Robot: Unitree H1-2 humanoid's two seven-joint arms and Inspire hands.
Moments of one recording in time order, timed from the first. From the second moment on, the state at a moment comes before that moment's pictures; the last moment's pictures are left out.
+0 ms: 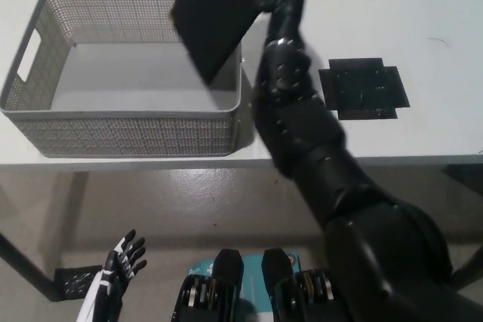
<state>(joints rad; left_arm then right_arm) 0.09 0.13 0.02 0.15 -0.11 -0.21 -0.13 -1.26 0.22 -0.11 1.22 0.05 -0.31 -0.52</state>
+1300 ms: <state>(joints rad) 0.09 0.13 0.00 0.14 -0.09 -0.19 -0.13 -1.12 -0.04 0.01 0.47 0.03 -0.22 -0.22</state>
